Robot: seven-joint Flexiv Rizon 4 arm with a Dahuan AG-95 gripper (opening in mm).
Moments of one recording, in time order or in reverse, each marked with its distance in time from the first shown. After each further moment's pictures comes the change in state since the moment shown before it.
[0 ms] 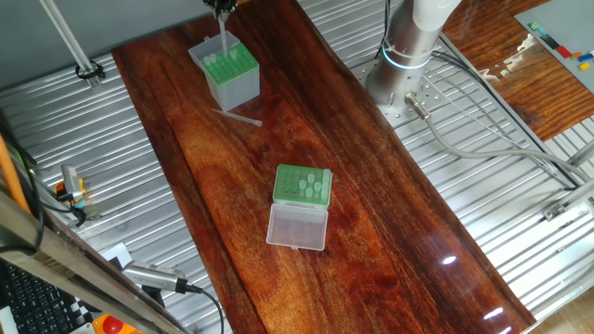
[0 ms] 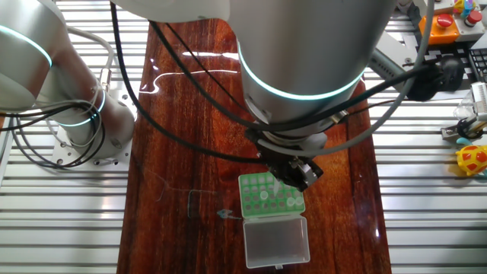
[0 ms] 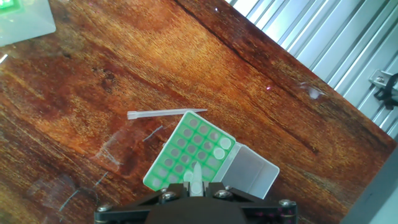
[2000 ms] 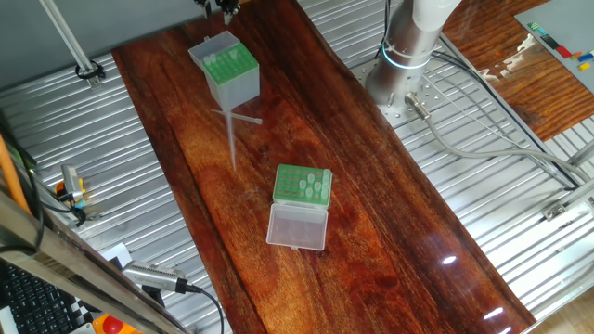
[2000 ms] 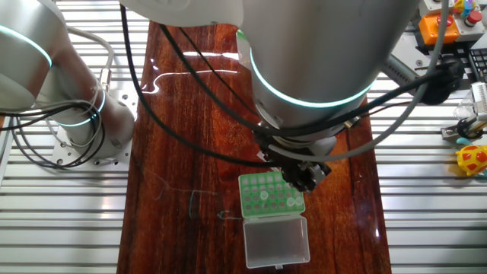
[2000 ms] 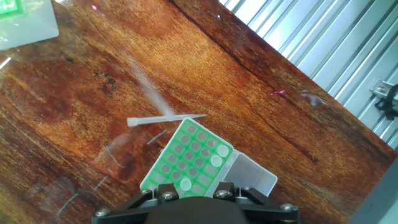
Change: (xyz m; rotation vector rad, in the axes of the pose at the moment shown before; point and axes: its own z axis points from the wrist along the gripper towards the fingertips) arm -0.008 -0.006 -0.001 -0.014 -0.024 -0.021
